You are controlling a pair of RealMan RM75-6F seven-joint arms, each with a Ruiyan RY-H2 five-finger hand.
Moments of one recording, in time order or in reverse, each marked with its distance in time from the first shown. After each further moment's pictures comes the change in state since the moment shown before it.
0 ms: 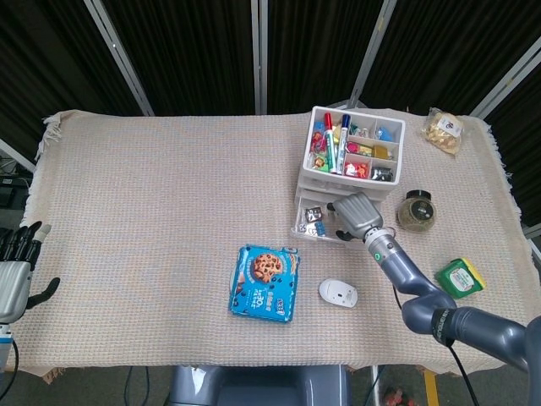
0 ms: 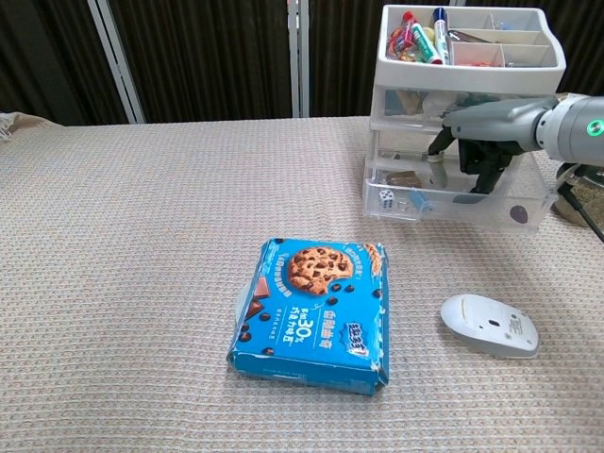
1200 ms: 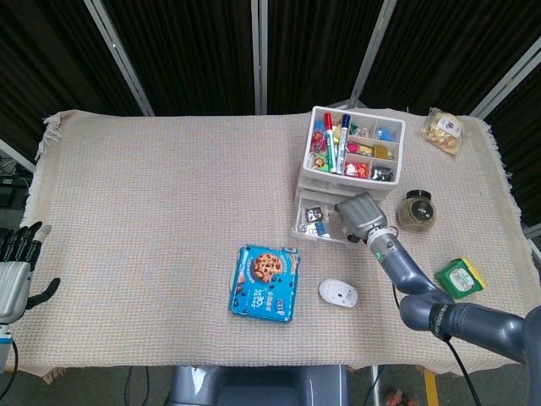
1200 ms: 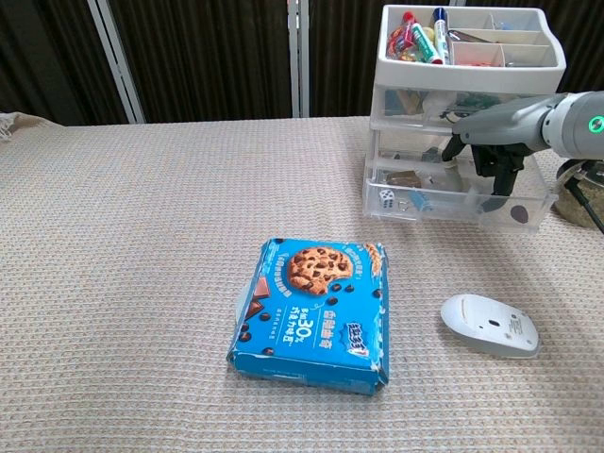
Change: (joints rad) left arm 0.000 0.002 0.002 0.003 0.005 -0.001 -0.013; right arm 0.083 0.045 -0.077 -0.072 0.240 0.016 -0.221
